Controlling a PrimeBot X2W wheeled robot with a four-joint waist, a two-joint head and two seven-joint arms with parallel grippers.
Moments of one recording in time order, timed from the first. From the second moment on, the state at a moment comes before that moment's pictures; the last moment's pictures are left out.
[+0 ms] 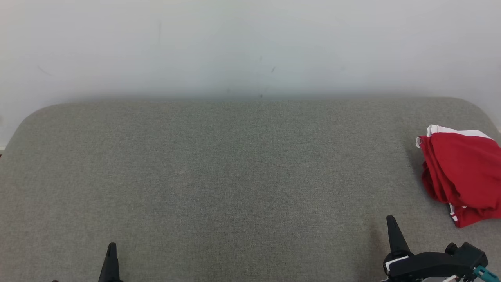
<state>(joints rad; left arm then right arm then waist) -0.02 0.04 0.10 0.29 -1.02 -0.12 -0.04 -0.08 -0.05 -0.06 0.35 0.99 0.13 -0.04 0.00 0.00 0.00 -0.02</state>
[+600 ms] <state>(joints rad) -0.05 0.04 0.10 0.28 -1.20 -0.12 0.01 -0.09 -0.05 -0.08 0.32 1.18 0.13 0.01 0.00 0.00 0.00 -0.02</state>
